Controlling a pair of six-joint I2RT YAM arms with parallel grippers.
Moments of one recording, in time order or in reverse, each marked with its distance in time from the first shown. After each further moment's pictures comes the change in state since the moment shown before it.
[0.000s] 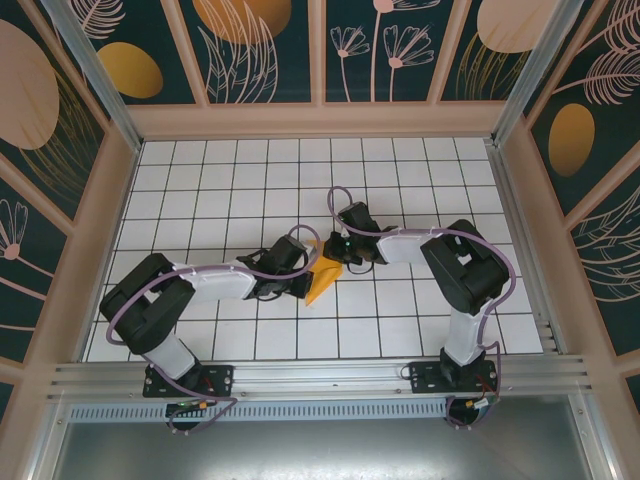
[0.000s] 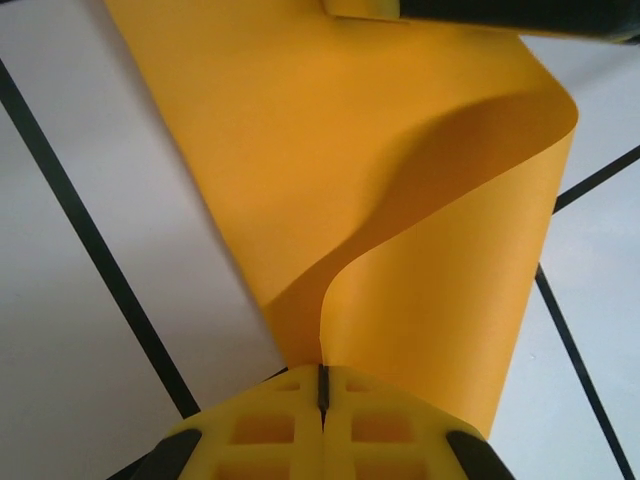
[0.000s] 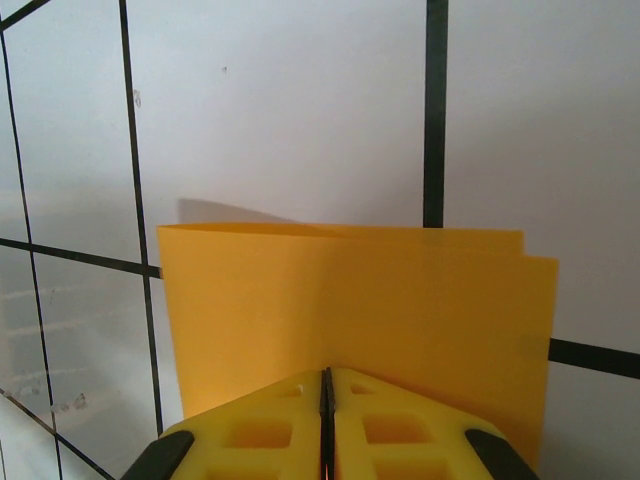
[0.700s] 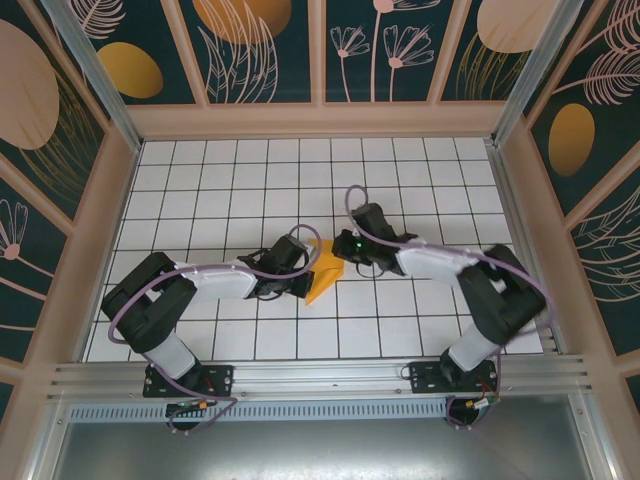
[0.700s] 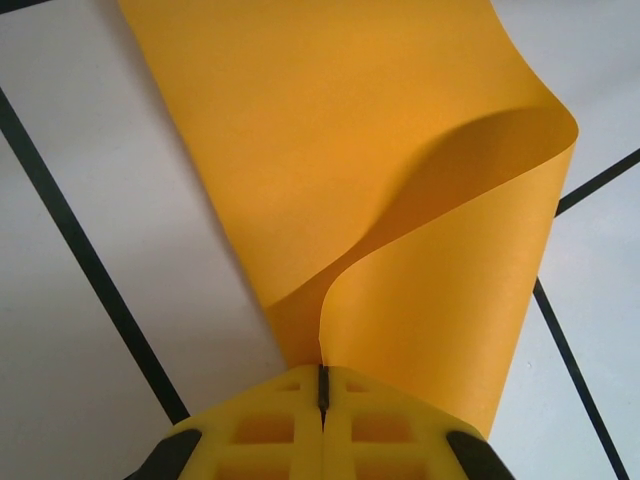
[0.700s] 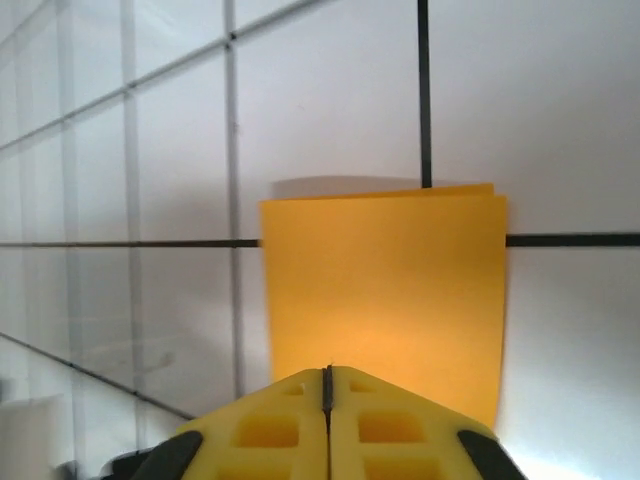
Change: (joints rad) left arm 0.000 0.006 0.004 0.006 0.003 0.003; right arm 0.012 -0.335 -0.185 0.023 0.088 0.084
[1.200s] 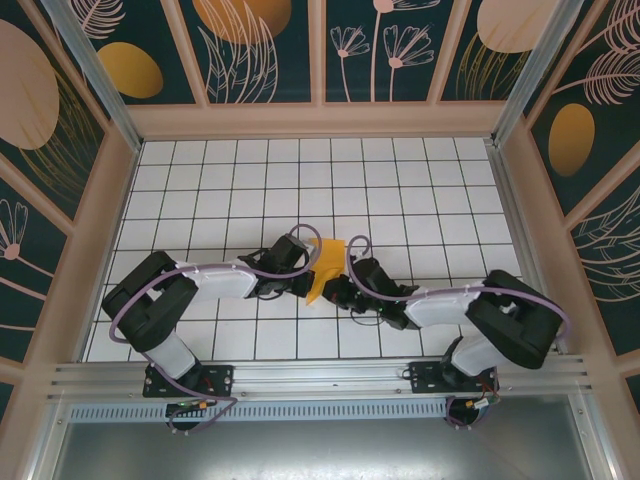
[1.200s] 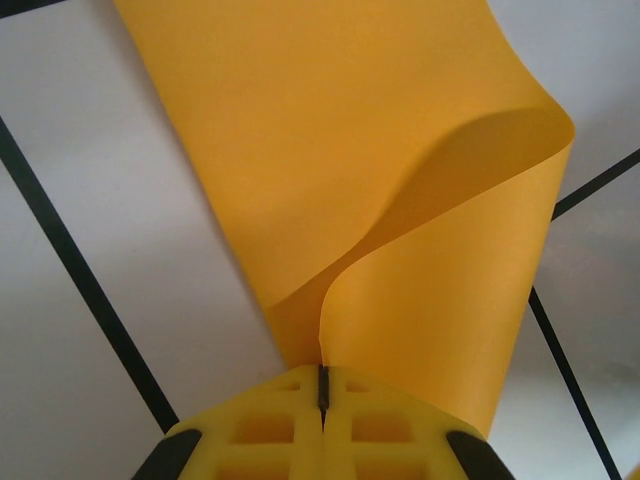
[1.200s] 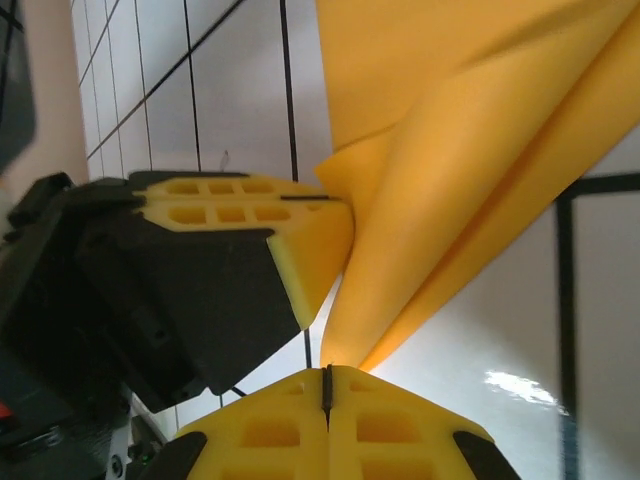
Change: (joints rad) left arm 0.001 0.008 0.002 0.011 0.013 0.000; right arm 0.292 -0.047 -0.352 0.448 0.040 0.360
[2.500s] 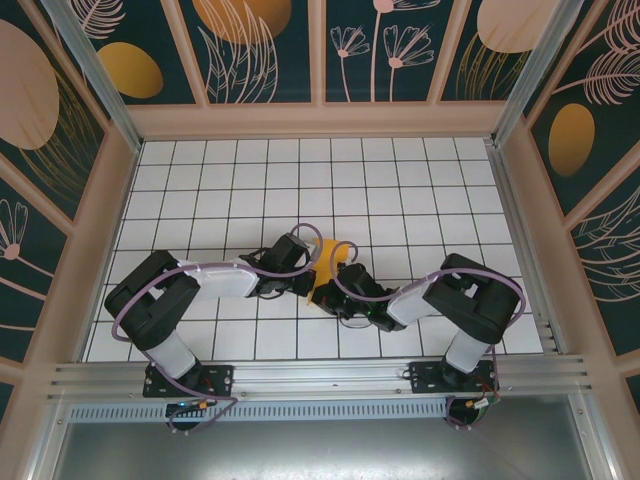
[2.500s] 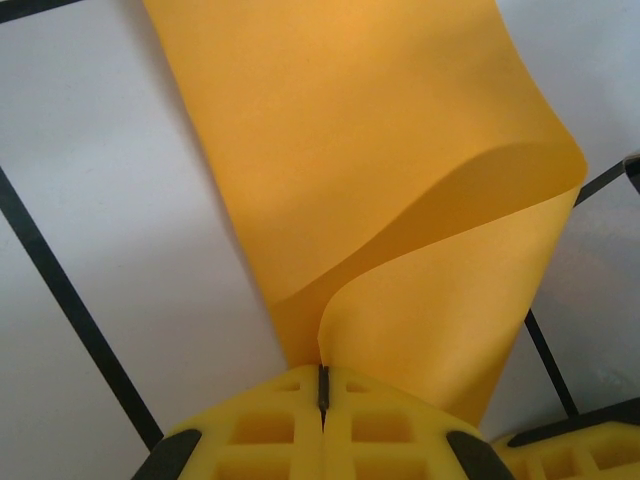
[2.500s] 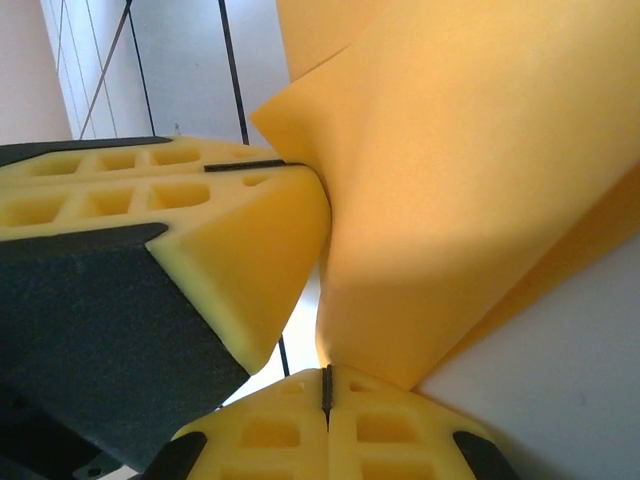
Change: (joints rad) left arm 0.001 0.014 0.010 0.008 0.013 0.001; right arm 0.029 0.206 0.027 0.182 -0.033 0.103
